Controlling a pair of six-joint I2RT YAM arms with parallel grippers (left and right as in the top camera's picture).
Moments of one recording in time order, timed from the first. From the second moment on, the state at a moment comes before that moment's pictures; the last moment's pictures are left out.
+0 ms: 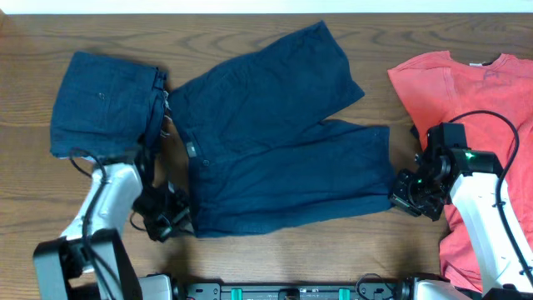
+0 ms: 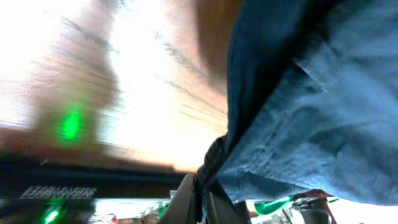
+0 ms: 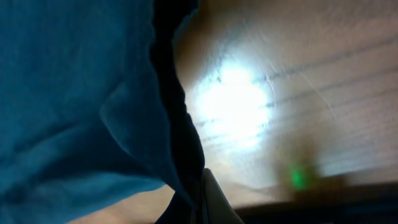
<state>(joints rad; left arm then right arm) 0.17 1.48 0.80 -1.25 0.39 -0.38 -0.07 1.31 0.88 -1.17 -0.21 0.45</state>
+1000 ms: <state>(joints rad) 0.18 0.90 1.17 -1.67 0.27 -0.43 -0.07 1.31 1.59 -1.30 -0.14 0.42</state>
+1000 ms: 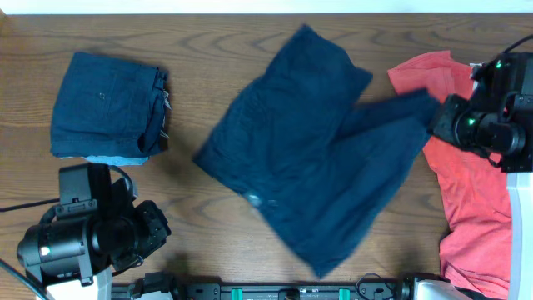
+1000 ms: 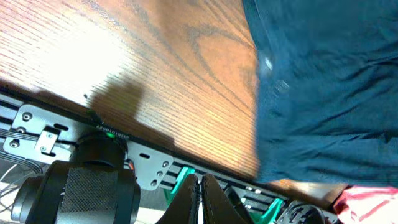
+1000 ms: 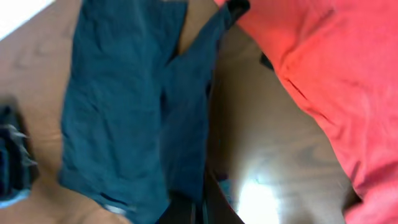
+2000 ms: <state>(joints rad) -0.20 1.62 0.73 -0.38 0.33 -0.57 -0.07 1.35 1.59 -1.32 -0.16 0.44</state>
